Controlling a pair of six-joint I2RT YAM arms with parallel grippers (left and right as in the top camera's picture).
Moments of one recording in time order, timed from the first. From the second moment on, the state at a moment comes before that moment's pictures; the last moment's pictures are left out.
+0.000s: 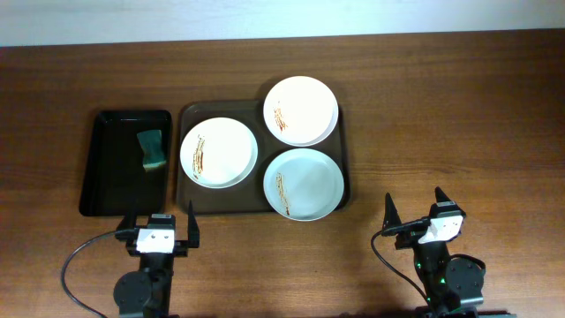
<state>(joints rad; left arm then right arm) 0.04 0.01 0.01 -0.08 0.04 0.20 0.07 0.01 0.01 -0.08 -0.02 0.03</state>
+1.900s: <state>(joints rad) 0.04 0.01 0.01 -0.08 -0.03 0.20 0.07 0.01 0.01 -0.08 -0.02 0.03</state>
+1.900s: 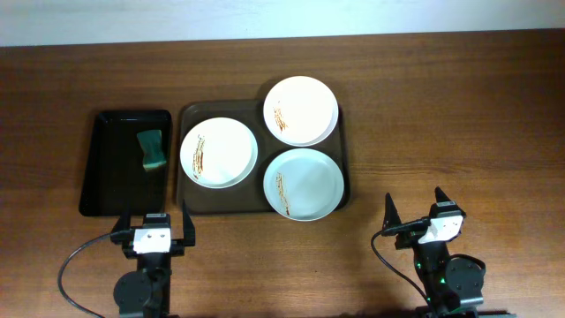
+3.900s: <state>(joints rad) 0.04 0.01 0.01 -0.07 0.07 0.20 0.07 0.01 0.01 -0.08 -0.02 0.03</state>
